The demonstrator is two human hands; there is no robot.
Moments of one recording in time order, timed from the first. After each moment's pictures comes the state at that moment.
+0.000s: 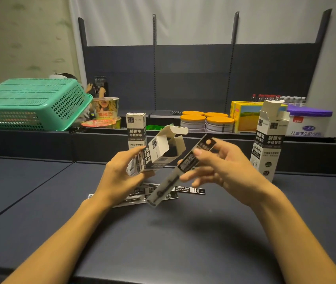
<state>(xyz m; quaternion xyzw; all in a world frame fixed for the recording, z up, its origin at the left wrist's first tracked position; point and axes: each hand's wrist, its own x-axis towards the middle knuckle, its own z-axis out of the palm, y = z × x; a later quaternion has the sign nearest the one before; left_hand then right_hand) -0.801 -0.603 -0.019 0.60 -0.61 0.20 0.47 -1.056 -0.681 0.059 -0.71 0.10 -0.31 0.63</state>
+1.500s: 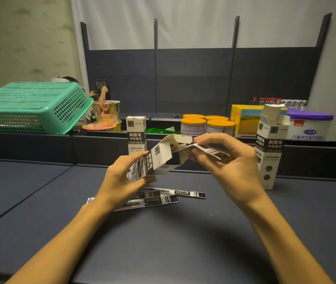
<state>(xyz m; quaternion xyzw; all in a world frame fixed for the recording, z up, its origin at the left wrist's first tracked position) -0.807 -0.602 -0.017 0.58 -0.63 0.18 0.49 -1.048 -0.690 0.047 -0.75 0.05 -0.56 0.35</state>
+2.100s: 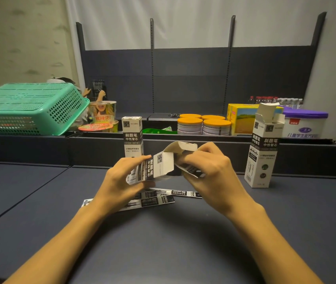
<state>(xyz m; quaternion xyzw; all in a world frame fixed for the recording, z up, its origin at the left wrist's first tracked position) -0.808 -0.604 -0.020 0.56 -0.67 0.18 0.46 -1.034 -0.704 0.026 -0.86 0.05 -0.51 -0.05</state>
